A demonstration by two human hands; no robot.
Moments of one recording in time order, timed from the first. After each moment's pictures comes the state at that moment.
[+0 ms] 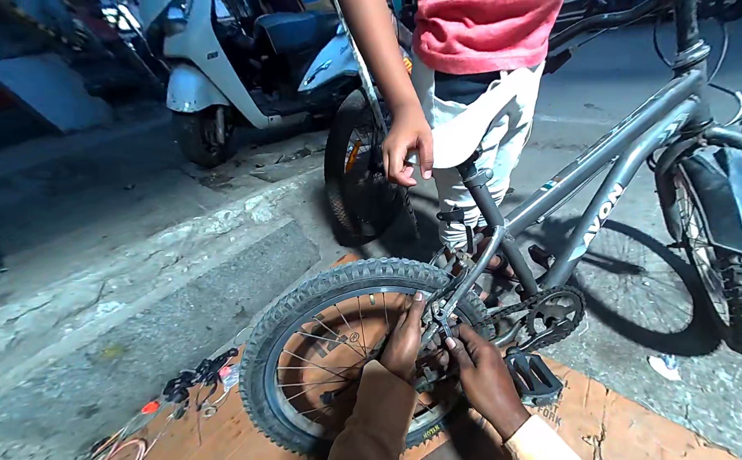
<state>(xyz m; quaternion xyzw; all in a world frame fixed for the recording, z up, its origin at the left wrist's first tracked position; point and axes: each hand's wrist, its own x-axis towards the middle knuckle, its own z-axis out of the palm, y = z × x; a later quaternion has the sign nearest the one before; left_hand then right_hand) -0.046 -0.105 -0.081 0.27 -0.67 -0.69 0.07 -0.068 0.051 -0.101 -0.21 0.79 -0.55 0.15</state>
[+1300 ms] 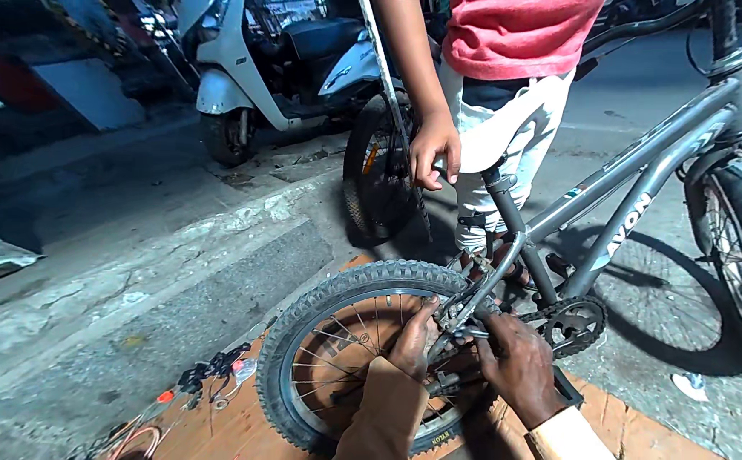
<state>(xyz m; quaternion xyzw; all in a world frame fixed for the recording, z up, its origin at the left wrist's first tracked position) -0.040 -0.086 -0.025 0.21 -0.53 -0.82 0.02 -0.092 0.057 -0.099 -0.31 0.84 -0.35 -0.28</state>
